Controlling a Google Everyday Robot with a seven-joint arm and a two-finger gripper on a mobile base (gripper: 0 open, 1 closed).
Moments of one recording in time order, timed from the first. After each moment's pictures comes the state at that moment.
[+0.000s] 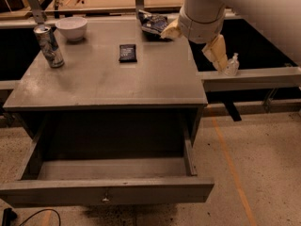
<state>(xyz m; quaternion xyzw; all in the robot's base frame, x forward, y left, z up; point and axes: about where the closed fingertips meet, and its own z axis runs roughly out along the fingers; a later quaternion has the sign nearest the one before) 0.622 -0.121 0.943 -0.92 0.33 -0.21 0.05</state>
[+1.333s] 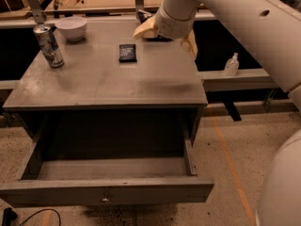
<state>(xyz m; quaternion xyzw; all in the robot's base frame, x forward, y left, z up) 0.683 -0.048 0.925 -0.97 0.11 -0.19 0.11</state>
